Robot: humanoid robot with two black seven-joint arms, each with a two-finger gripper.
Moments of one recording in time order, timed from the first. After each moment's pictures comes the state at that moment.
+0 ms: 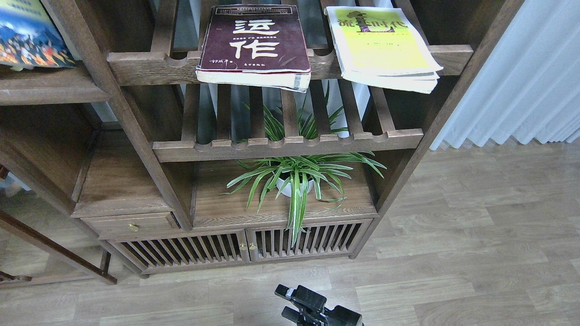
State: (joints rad) left arm -1.11 0.95 -0.64 -0.73 -0.35 -0.49 0.48; right arm -0.03 0.02 0.79 0.78 0.28 0.58 -0.49
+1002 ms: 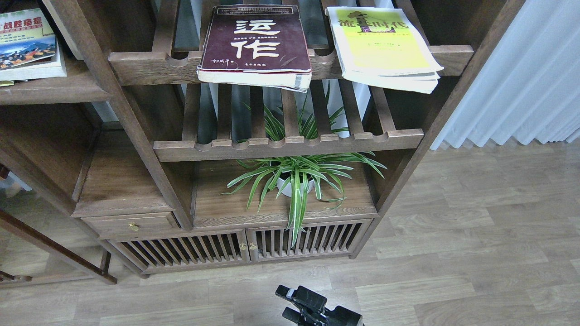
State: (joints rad) left arm -0.57 1.23 -0.51 -0.95 -0.27 -0.49 0.40; right arm -0.03 0.01 0.80 0.78 0.28 0.58 -0.49
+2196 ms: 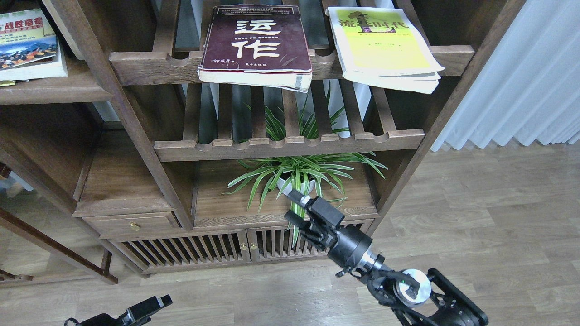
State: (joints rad) left arm -0.06 0.47 -0.53 -0.84 -0.29 -0.49 0.25; right arm 0.04 0.01 1.14 1.26 0.28 0.44 -0.49
